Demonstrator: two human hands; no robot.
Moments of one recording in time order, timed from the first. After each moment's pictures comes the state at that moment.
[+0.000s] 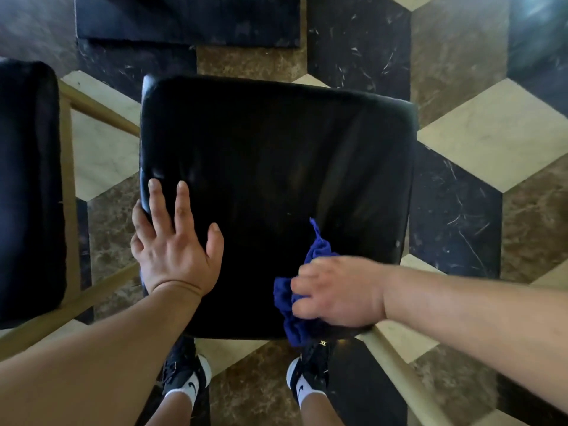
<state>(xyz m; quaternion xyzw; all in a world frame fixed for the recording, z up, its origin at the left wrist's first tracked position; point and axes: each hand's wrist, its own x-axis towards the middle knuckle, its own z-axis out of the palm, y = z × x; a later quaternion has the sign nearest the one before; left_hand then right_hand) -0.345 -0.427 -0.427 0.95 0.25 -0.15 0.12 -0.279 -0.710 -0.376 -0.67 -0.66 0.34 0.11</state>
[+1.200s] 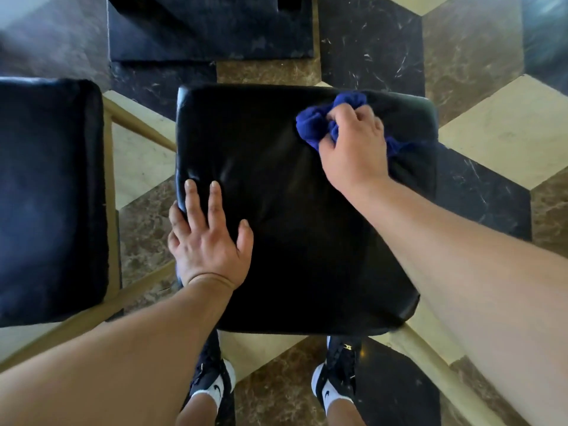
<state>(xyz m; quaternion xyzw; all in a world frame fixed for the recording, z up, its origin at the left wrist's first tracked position) -0.337 -0.430 -0.423 0.95 0.24 -0.18 0.12 -0.159 -0.630 -0.395 -0.97 -0.02 0.07 0.22</state>
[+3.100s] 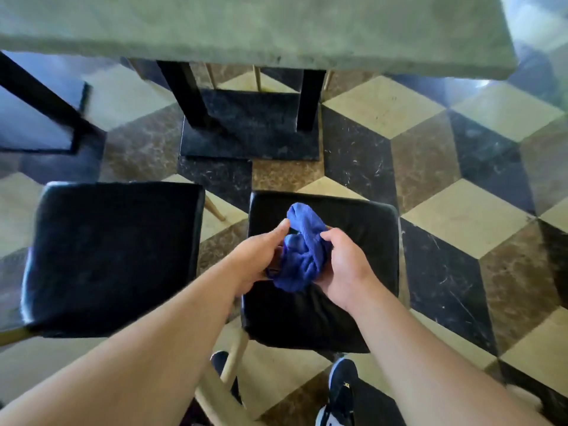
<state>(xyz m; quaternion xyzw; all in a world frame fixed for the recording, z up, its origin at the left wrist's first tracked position) -0.260 -0.379 -0.191 0.59 0.34 -0.37 0.63 -0.250 -0.550 -0.165 -0.46 0.32 0.35 0.75</state>
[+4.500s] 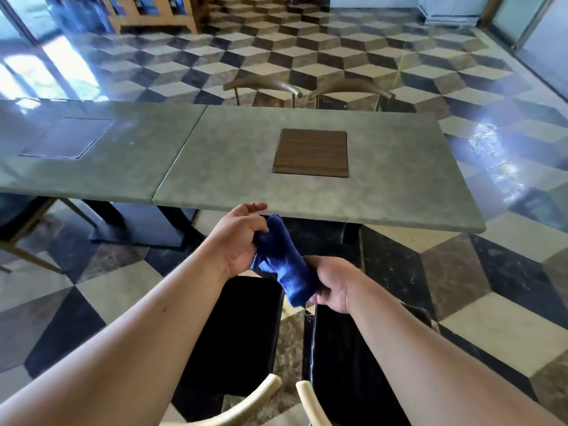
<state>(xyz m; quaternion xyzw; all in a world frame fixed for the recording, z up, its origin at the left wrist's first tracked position) -0.257 -0.167 0.195 0.54 0.28 -0.02 0.79 -0.240 -0.359 0.148 -0.63 0.16 0.44 0.62</state>
